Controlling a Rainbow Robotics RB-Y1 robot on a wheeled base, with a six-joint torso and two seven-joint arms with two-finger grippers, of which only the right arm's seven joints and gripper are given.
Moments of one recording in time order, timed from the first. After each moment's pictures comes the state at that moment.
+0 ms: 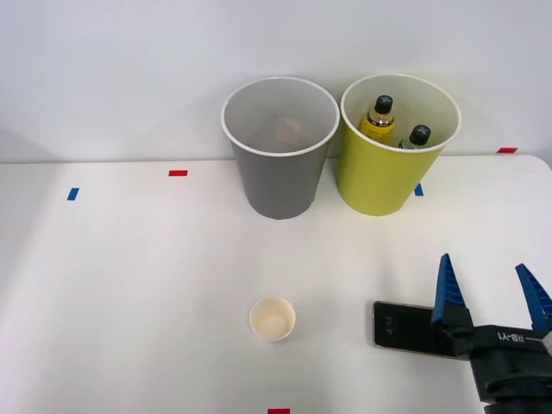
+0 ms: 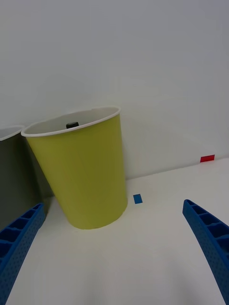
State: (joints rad) arm 0.81 -0.10 0.15 -2.20 -0.03 -0.34 1.33
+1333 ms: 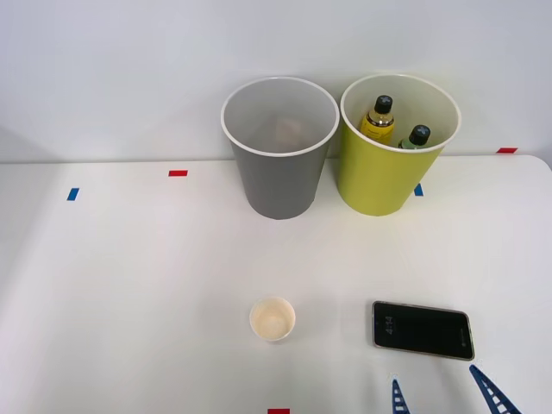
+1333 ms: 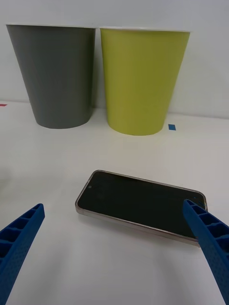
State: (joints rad) arm 1.01 -0.33 0.35 -1.99 -0.06 -0.61 1.65
